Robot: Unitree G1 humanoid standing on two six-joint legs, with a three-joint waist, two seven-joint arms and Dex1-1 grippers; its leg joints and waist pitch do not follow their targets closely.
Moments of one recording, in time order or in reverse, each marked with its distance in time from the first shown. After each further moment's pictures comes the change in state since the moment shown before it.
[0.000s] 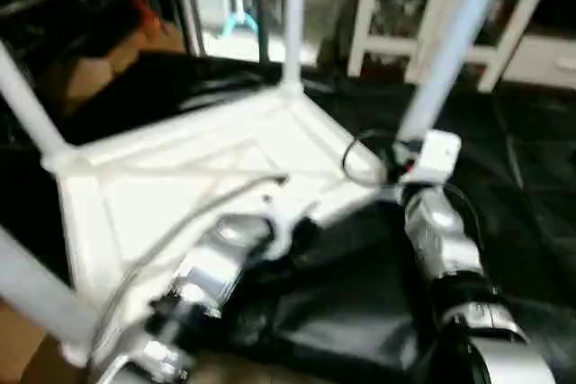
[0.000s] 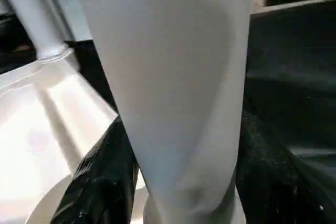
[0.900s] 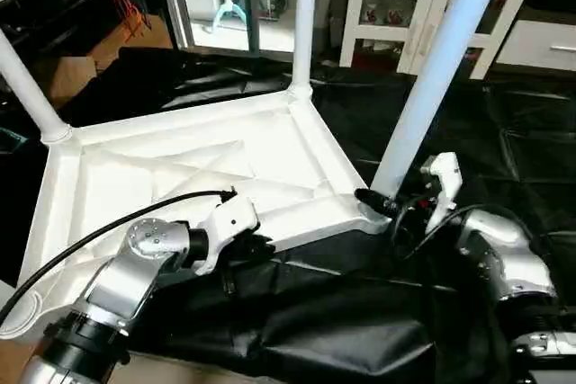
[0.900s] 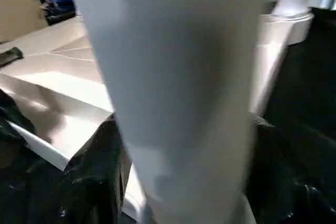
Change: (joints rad) left arm 0.154 0.381 0.073 -0.129 -0.133 -0.285 -0.386; right arm 0.137 -0.299 0.177 -0.153 0.121 0.066 1.017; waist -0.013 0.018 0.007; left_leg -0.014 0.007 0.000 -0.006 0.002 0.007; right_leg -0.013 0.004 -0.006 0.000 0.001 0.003
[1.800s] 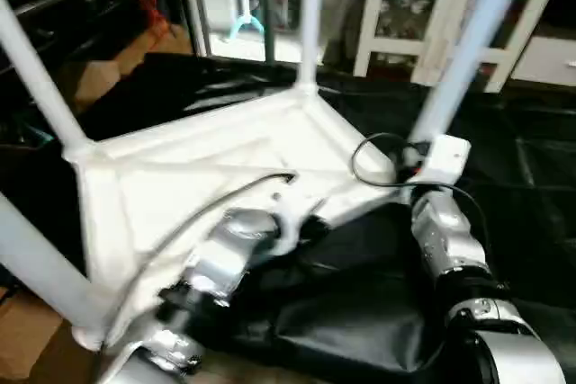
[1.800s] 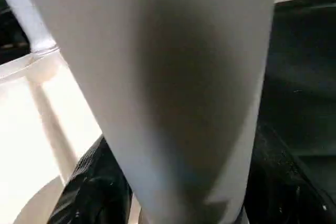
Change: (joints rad) left arm -0.207 -0.415 -0.060 0.218 0.116 0.247 0.353; right arm -0.175 0.255 -0.187 0.246 -0.111 -0.118 -1.022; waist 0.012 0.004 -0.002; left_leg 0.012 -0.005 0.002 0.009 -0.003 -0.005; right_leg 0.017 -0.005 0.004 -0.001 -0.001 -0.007
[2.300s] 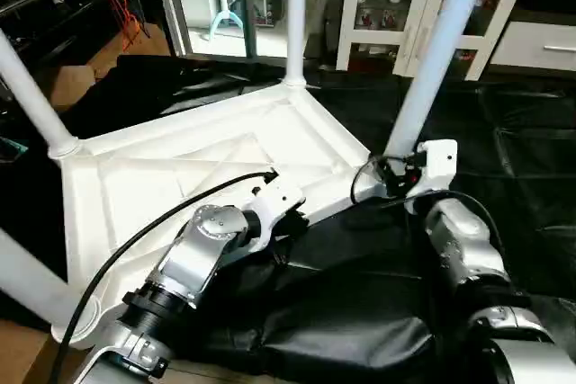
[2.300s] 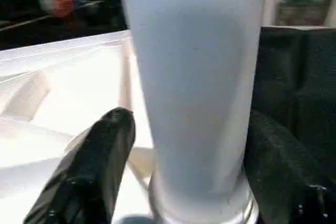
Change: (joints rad) left arm 0.041 0.176 0.015 -0.021 -0.002 -0.178 -0.093; right arm 0.075 -0.134 0.085 -0.048 0.021 -0.053 0.554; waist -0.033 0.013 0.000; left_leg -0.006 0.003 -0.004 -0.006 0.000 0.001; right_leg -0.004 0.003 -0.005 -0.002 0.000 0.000
